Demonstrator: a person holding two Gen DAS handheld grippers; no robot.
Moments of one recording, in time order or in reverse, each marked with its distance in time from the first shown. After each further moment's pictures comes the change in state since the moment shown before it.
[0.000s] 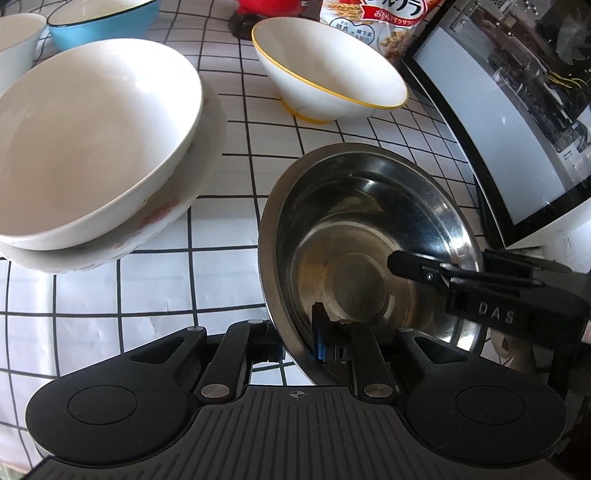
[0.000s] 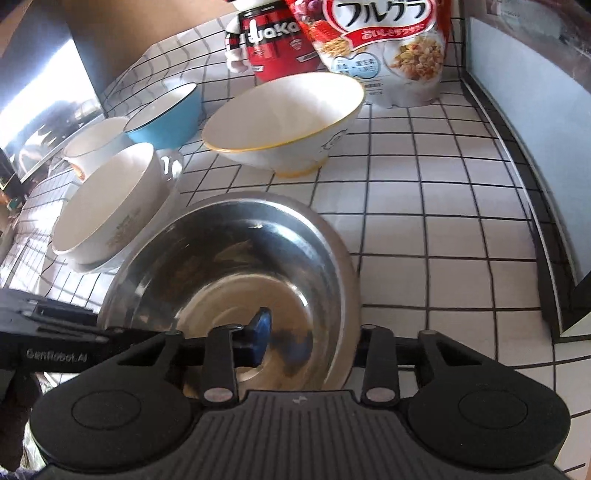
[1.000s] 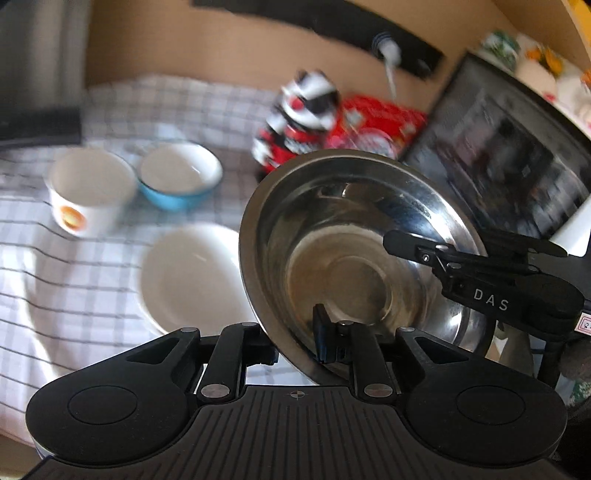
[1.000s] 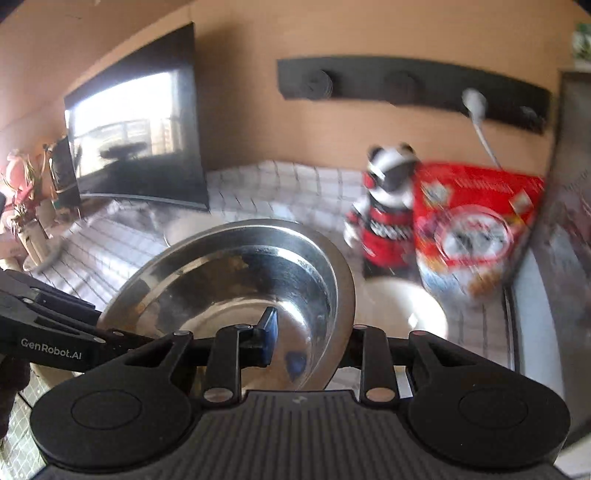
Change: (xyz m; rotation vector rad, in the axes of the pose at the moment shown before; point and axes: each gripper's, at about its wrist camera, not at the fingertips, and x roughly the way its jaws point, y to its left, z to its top) left arm -0.208 0.035 0.026 0.019 -0.291 0.007; right arm -0.121 0.153 0.105 -0.284 -0.286 0.031
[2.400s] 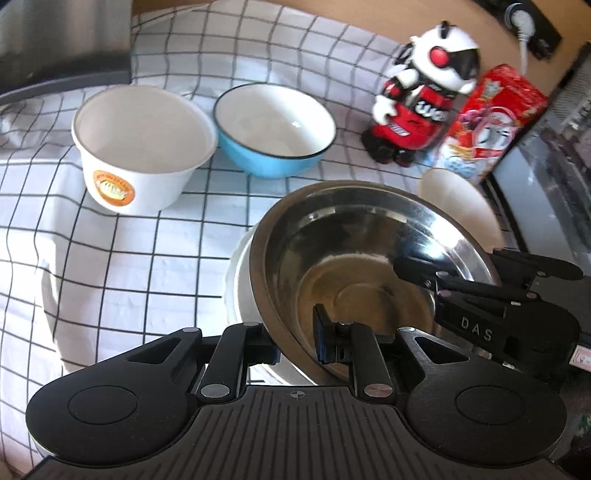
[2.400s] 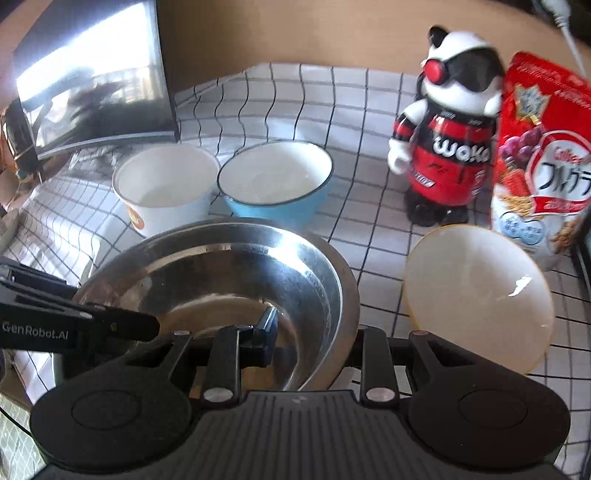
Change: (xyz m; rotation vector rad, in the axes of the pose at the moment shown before) left arm 0.109 0.114 0.017 -0.068 0.175 0.128; right arm 0.178 0.017 -0.040 0.036 0.229 -0.030
